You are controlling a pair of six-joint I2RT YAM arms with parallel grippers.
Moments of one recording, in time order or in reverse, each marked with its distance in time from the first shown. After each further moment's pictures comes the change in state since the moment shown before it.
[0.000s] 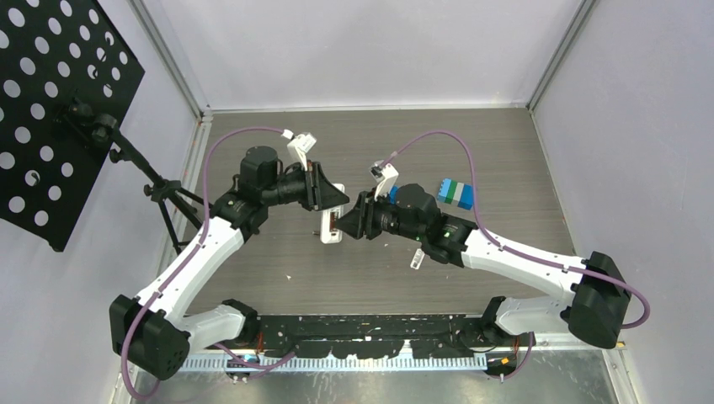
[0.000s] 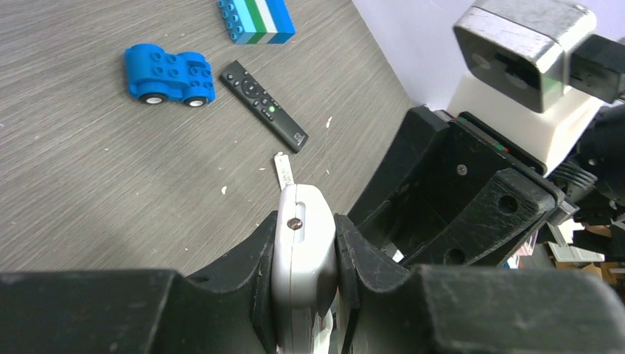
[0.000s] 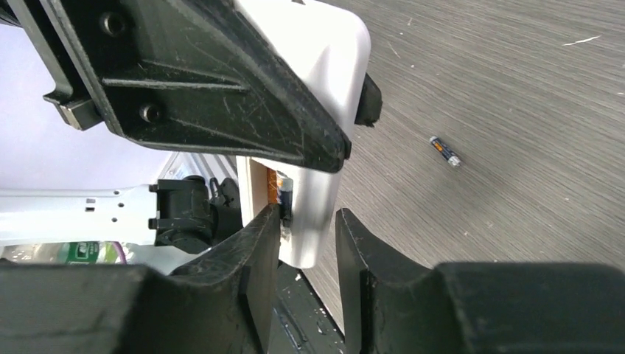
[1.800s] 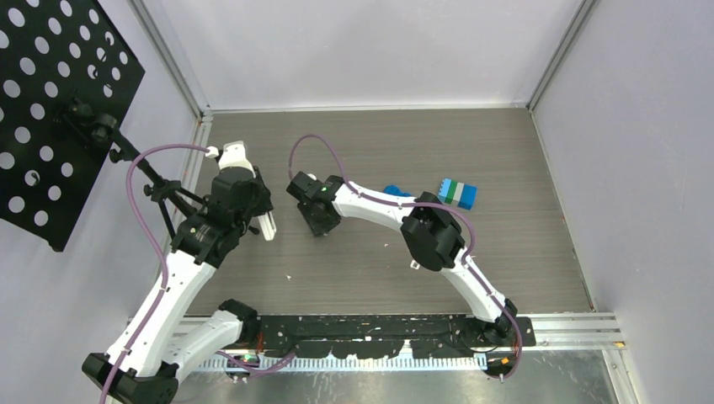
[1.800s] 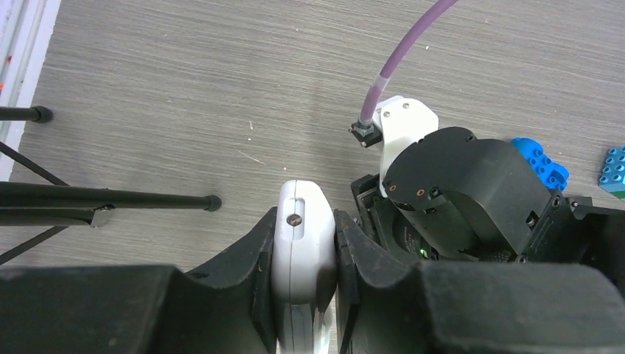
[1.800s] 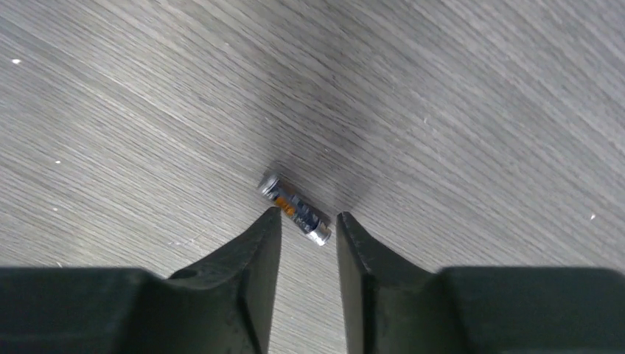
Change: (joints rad) left arm 0.020 -0.248 0.055 -0.484 -1.068 0.067; right arm 0.056 1.098 1.104 -0.901 0.233 -0.262
